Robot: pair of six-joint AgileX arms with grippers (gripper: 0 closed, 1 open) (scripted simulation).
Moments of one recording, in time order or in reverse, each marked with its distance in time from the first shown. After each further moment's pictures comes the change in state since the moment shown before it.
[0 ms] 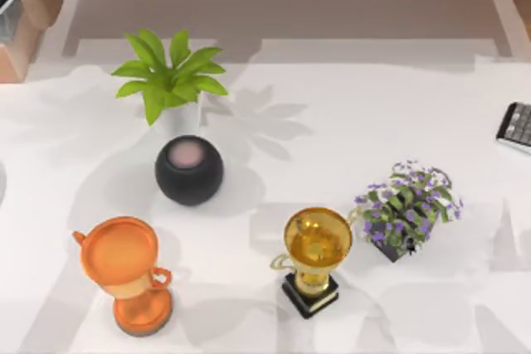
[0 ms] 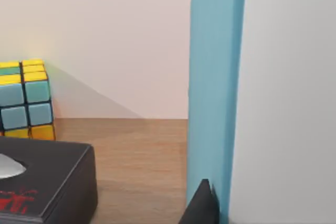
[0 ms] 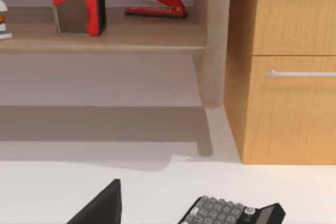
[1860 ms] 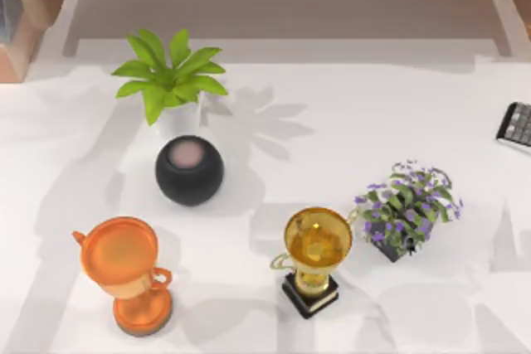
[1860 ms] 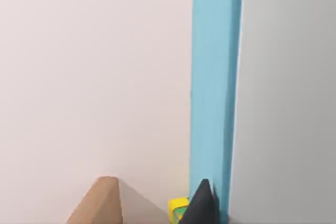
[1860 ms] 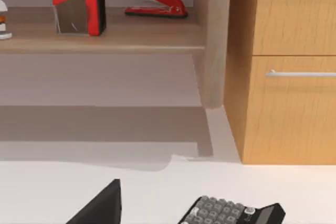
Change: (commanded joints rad) left arm 0.208 -0.096 0.051 0.040 0.094 0.174; right arm 0.000 0.000 0.000 0.000 0.000 0.000
